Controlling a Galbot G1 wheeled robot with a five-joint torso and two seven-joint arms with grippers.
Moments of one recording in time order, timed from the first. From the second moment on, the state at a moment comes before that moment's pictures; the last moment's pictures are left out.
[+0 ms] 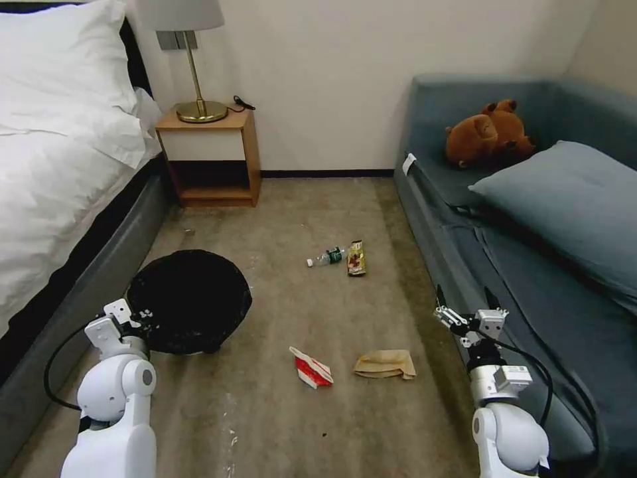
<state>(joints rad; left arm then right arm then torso) 1.22 -1.46 -0.83 -1.92 -0.40 0.61 -0.32 -1.38 1.61 0.80 1.84 0.05 0.18 -0.23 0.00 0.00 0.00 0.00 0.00</state>
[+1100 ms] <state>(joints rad) 1.21 -1.46 -0.82 -1.92 -0.43 0.63 -0.33 -1.36 1.61 0.80 1.82 0.03 0.24 -0.22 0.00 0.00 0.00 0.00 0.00</state>
